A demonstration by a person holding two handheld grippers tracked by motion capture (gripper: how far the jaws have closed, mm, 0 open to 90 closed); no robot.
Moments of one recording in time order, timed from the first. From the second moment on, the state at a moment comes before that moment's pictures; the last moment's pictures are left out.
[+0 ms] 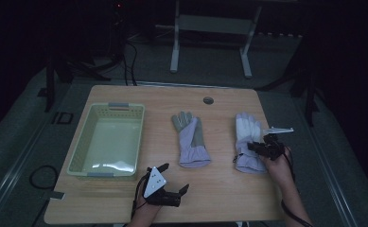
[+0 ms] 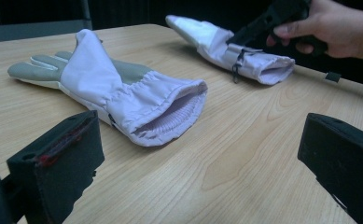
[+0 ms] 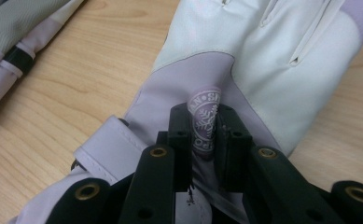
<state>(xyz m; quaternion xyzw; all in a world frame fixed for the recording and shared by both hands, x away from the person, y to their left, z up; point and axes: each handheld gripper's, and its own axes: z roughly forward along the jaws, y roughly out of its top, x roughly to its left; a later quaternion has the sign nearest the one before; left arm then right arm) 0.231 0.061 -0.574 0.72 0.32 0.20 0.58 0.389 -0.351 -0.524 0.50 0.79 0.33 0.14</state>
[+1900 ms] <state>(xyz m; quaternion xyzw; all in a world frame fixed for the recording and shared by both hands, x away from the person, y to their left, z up) 0.231 0.061 -0.575 0.72 0.32 0.19 0.58 0.406 -0.132 -0.481 0.42 0.85 0.28 0.14</state>
